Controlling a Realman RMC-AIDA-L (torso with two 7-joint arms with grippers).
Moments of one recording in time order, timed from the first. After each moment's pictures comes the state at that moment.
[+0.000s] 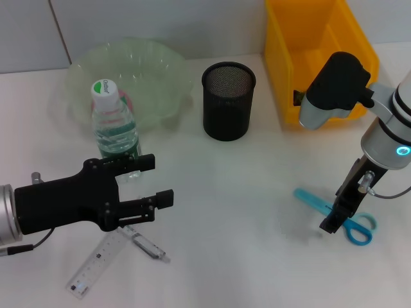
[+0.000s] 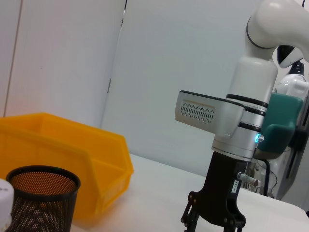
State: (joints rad) left arm -0.38 -2.07 1.04 0.72 1.64 1.61 -1.33; right arm 0.70 2.08 -1.34 -1.11 -2.78 -1.64 2.41
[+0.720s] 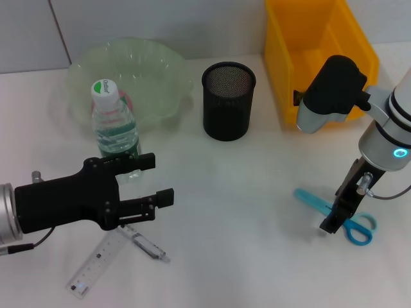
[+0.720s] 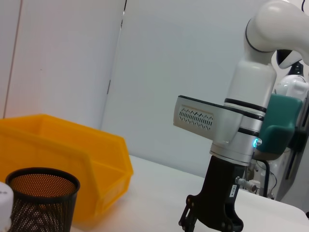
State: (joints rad) left arm -0.38 -2.07 1.04 0.72 1.64 1.61 -1.33; right arm 0.70 2.08 -1.36 -1.10 -2.79 -1.61 2.41
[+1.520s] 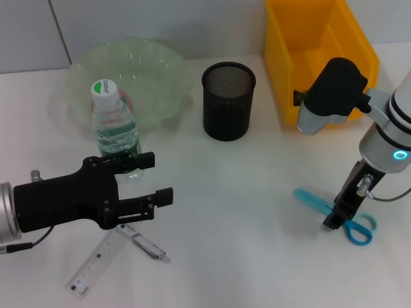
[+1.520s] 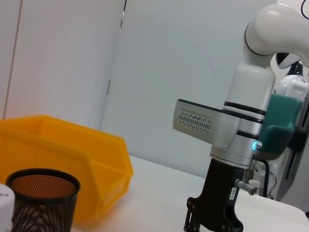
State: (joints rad) left arm -0.38 -2.07 1.04 0.72 1.63 1.61 -1.33; right arm 0.70 2.08 -1.36 -1.09 -2.79 -1.60 2.42
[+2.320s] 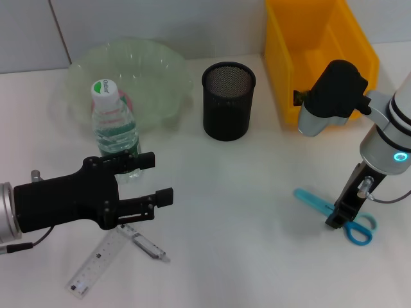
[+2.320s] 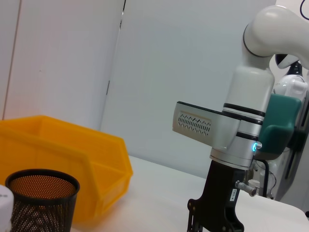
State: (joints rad) left arm -0.38 -2.07 1.04 0.72 1.63 1.61 -1.33; right arm 0.70 2.08 -1.36 -1.08 -2.79 -1.60 2.42
